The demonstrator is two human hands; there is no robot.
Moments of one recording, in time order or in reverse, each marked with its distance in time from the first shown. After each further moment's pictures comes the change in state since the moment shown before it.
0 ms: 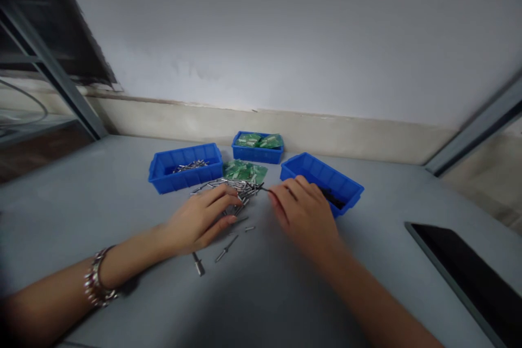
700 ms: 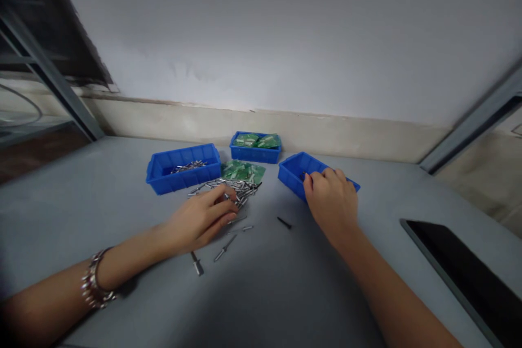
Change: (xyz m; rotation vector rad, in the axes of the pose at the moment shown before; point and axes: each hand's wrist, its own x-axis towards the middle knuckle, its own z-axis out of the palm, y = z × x) left_hand 0.003 0.002 -0.002 0.049 -0.039 -0.013; right_hand -0.009 0.052 0.010 -0.512 -0.121 0.339
